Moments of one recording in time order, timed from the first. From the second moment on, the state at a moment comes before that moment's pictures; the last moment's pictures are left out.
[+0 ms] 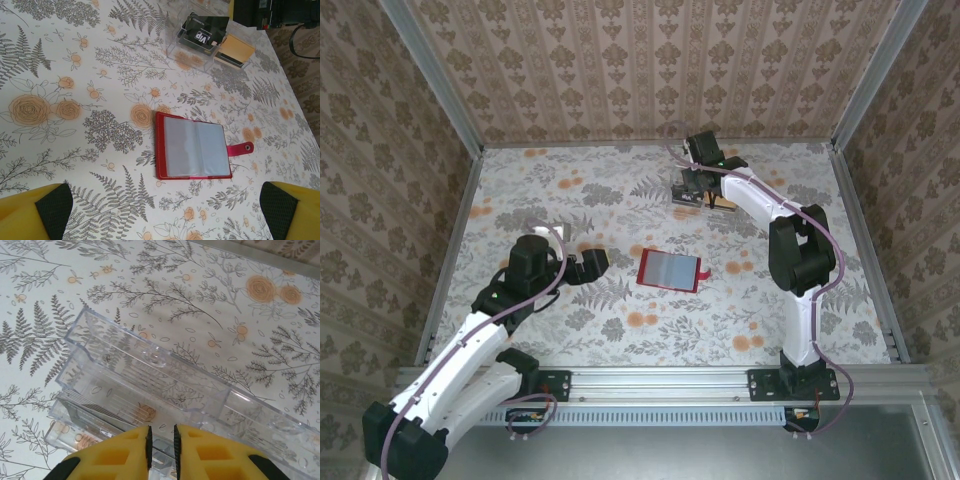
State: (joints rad) left arm -0.50 0.77 0.58 -0.36 0.22 -0.55; right arm 0.35 2.06 1.71 -0.52 0.22 0.05
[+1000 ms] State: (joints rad) left arm -0.50 0.77 0.58 -0.36 0.22 -0.55; right arm 0.35 2.12 1.72 -0.47 0.29 0.08
